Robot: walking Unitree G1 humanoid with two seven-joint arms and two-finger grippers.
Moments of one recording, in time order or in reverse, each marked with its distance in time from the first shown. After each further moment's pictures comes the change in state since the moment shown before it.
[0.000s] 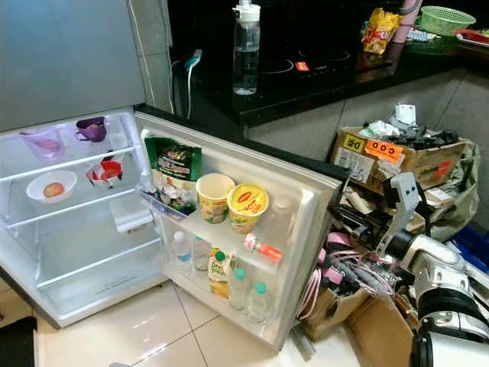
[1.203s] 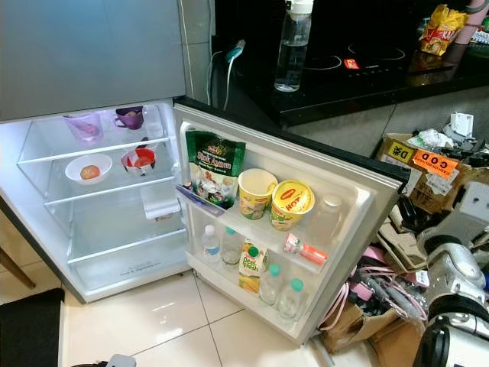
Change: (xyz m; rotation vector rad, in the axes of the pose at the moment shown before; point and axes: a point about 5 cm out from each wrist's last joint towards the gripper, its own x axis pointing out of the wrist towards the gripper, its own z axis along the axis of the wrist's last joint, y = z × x) left arm 0.001 -0.001 0.006 0.006 -0.016 0.009; right arm -0.051 -0.052 0.003 0.121 -0.222 -1.064
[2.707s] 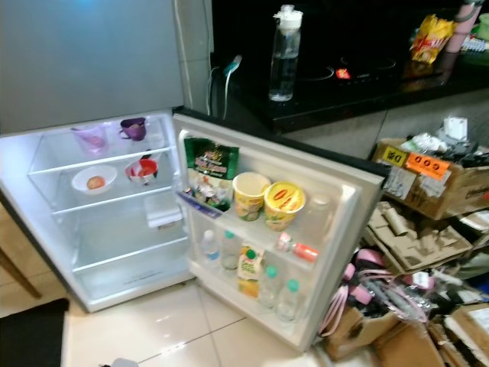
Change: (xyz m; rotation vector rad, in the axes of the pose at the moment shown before) left arm 0.000 -0.001 0.000 0.009 -0.008 -0.011; right arm -0.253 -0.022 -0.255 -0.304 1.225 -0.104
